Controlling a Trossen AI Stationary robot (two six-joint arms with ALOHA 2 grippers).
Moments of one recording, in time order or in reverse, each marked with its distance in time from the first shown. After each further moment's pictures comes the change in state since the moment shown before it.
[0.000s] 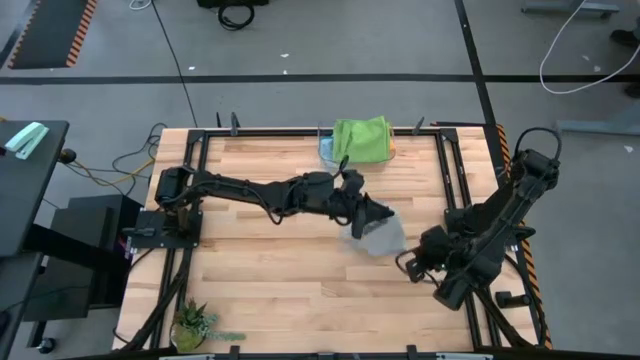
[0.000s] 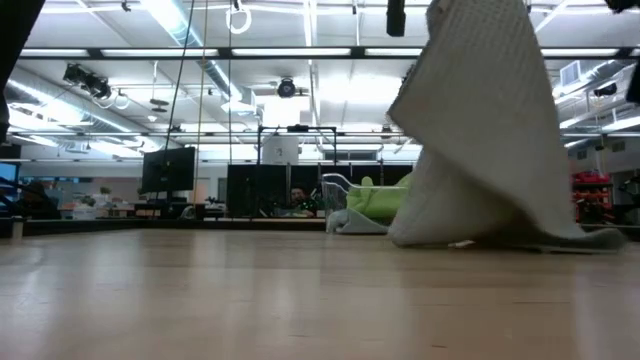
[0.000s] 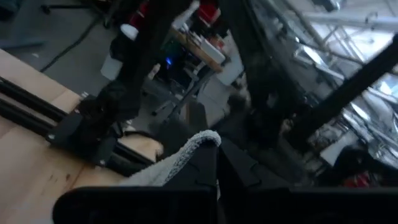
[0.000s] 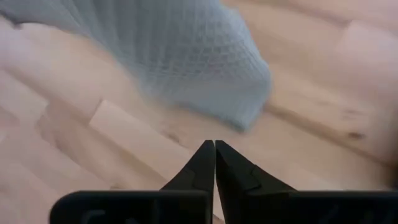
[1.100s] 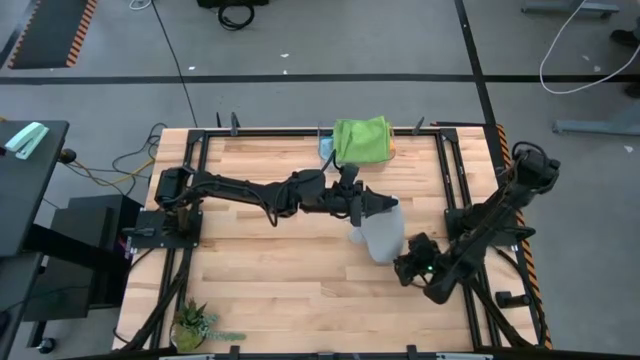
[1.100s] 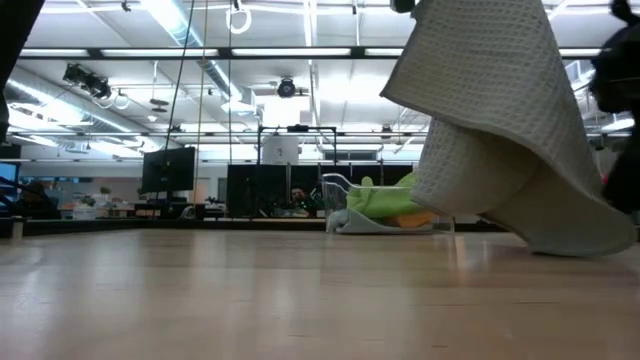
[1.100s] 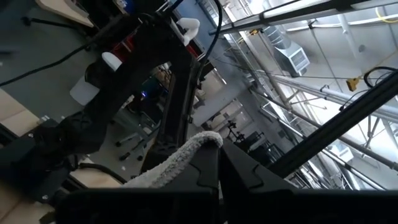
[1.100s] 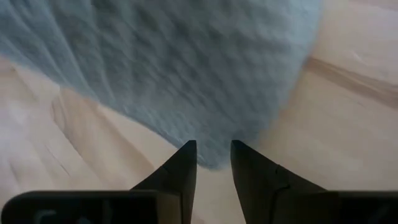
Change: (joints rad) left arm -0.006 0.000 0.000 0.197 -0.067 -0.210; right arm -0.027 0.000 -0.452 0.786 0.095 -0.182
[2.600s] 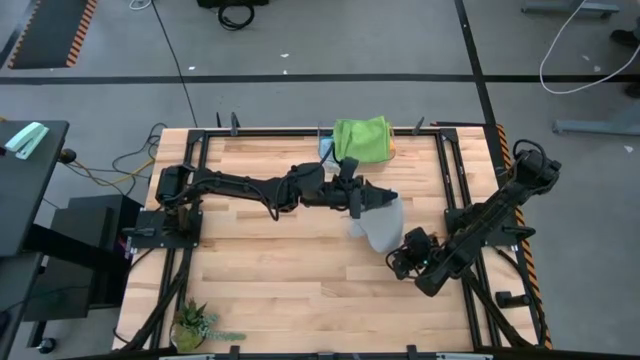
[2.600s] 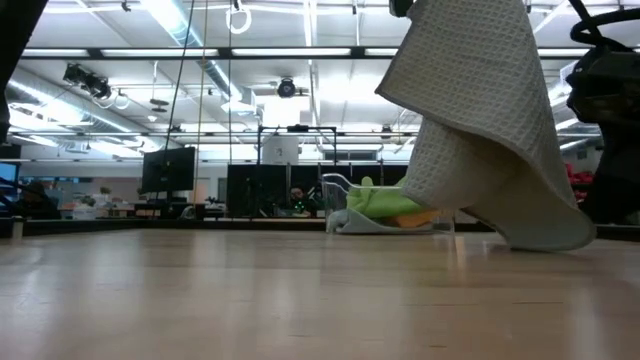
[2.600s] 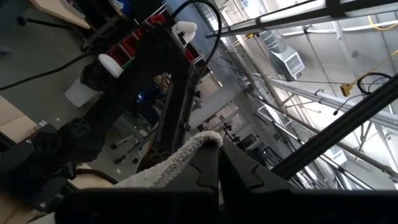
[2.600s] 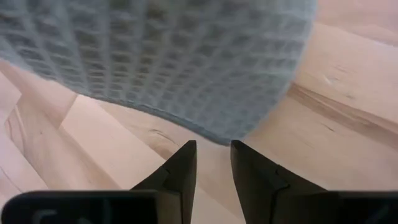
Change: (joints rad) left arm 0.033 0.000 0.000 0.019 0.038 -0.021; right arm -0.104 0.000 0.001 -0.037 -0.067 -0.073
